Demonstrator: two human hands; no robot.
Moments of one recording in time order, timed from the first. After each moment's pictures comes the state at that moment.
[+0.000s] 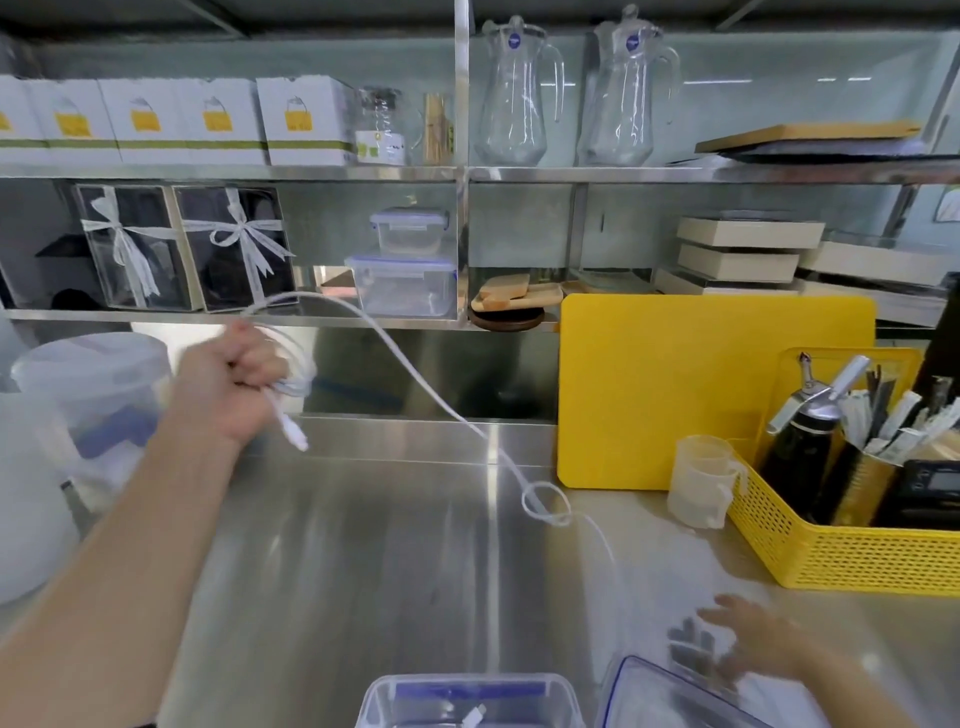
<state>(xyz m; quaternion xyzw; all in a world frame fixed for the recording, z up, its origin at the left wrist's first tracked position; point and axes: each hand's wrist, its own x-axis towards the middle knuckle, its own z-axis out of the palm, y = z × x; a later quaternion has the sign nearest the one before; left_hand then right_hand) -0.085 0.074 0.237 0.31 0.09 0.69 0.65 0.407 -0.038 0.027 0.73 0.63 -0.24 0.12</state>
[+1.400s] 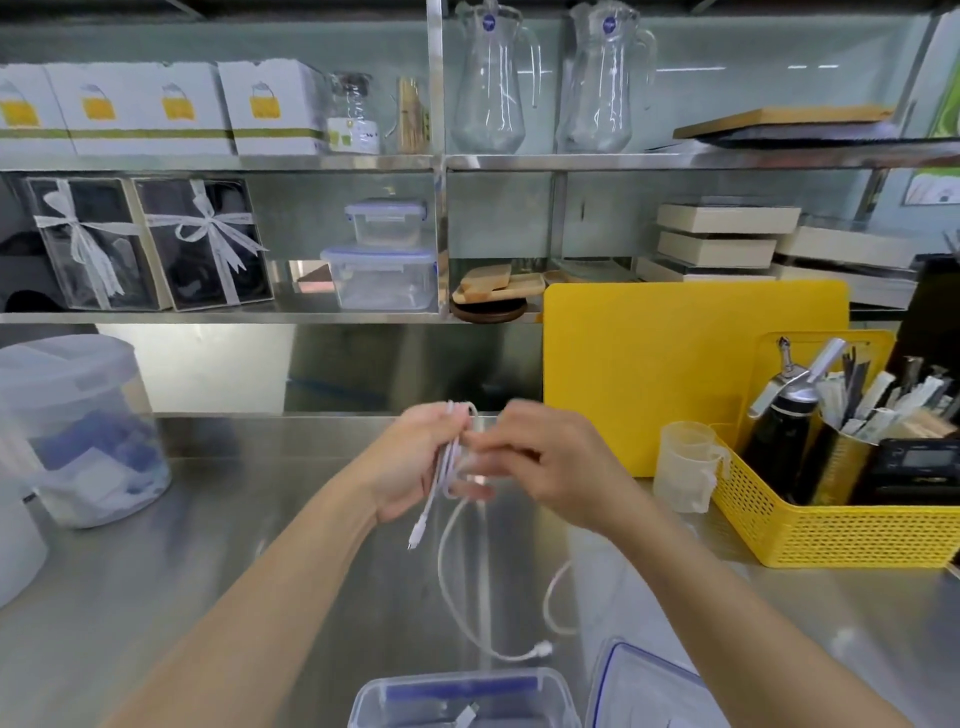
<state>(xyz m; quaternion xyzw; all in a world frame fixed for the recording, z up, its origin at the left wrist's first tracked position) 0.055 0.024 0.199 0.59 0.32 0.36 0.65 0.219 -0.015 0.195 0.37 0.83 -0.01 -0.42</state>
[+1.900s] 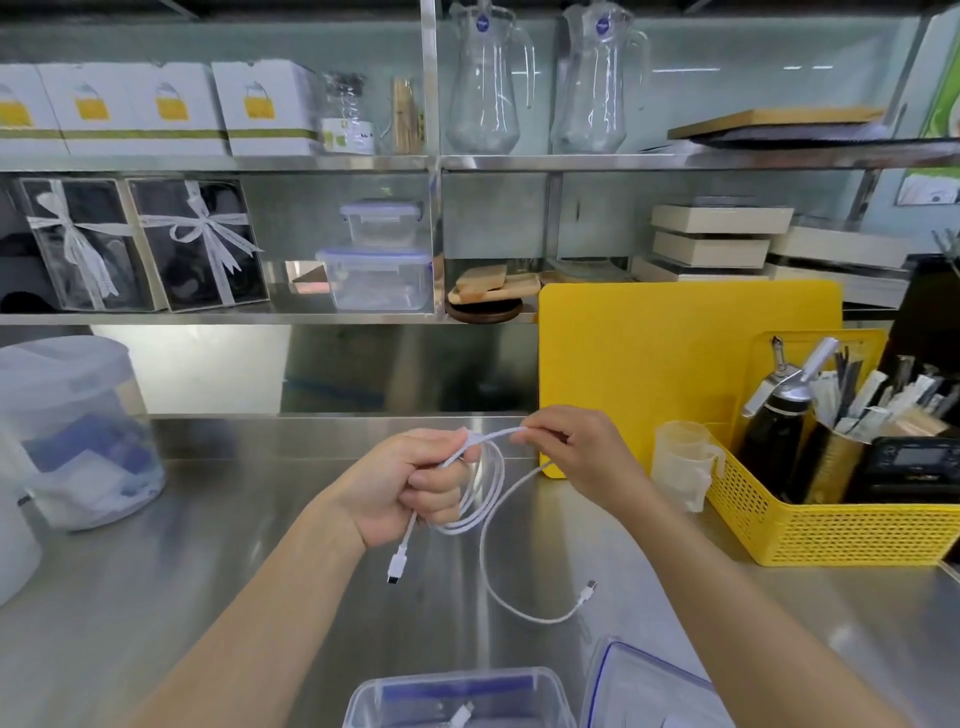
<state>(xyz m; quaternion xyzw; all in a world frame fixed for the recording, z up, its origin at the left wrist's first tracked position) 0.046 0.017 0.186 0.54 0.22 0.29 0.76 0.249 0.012 0.176 0.52 0.75 -0.09 -0.41</state>
